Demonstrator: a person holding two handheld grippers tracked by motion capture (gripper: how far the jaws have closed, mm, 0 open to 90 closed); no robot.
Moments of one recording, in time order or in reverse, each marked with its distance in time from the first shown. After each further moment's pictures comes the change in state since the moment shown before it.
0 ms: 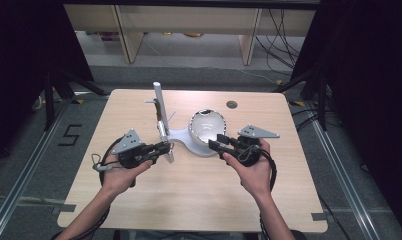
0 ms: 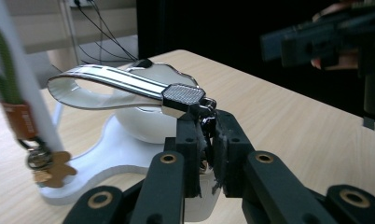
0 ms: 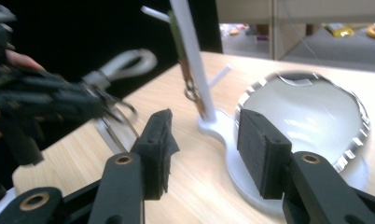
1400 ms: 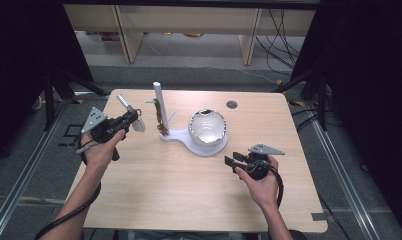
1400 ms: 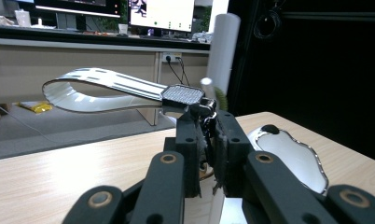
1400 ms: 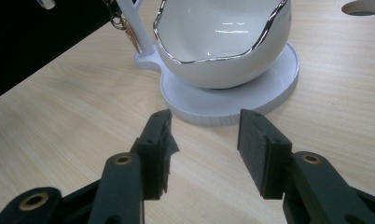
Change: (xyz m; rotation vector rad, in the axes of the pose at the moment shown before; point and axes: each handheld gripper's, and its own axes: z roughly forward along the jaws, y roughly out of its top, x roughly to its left) left arm 0.099 0.006 -0.011 -0.230 0.266 -0.078; right arm -0.043 -0.067 -0.003 0.115 -0.143 0.106
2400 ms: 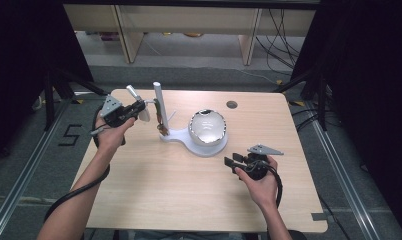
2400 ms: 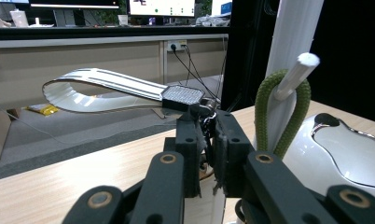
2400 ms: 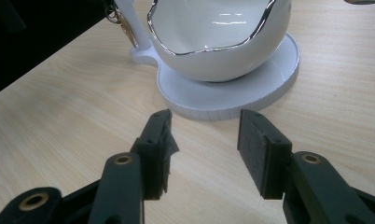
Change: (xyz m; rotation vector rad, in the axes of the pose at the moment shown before) left arm 0.026 -0.007 0.057 0.052 0.015 0.095; right arm -0.005 -0.004 0.005 0.004 -0.008 0.000
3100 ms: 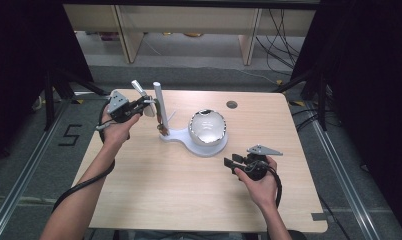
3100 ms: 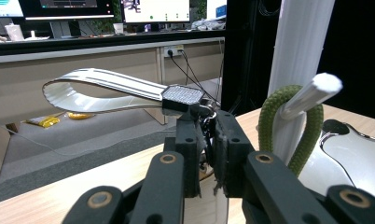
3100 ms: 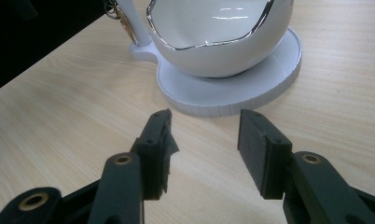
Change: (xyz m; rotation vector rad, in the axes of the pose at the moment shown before) left arm -0.002 0.004 0.019 -0.018 -0.018 0.048; right arm -0.002 -0.001 0.001 0.014 -0.007 -0.027
